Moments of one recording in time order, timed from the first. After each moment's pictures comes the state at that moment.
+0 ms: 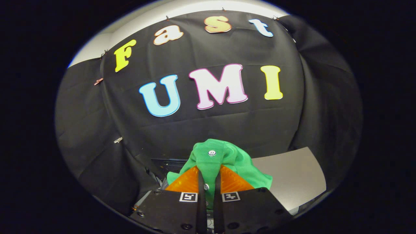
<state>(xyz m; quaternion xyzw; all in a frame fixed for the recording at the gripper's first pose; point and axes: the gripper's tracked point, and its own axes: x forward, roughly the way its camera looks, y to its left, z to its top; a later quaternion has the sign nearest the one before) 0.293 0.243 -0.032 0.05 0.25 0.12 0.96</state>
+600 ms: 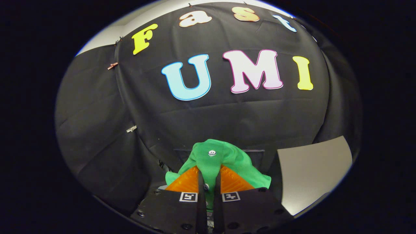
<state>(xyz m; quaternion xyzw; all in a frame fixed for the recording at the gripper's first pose) 0.297 0.390 -0.141 0.05 0.29 0.17 0.94</state>
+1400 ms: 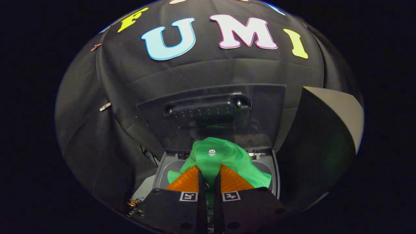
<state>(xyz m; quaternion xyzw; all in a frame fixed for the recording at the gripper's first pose) 0.313 0.394 -0.364 0.03 0.36 0.10 0.93</state>
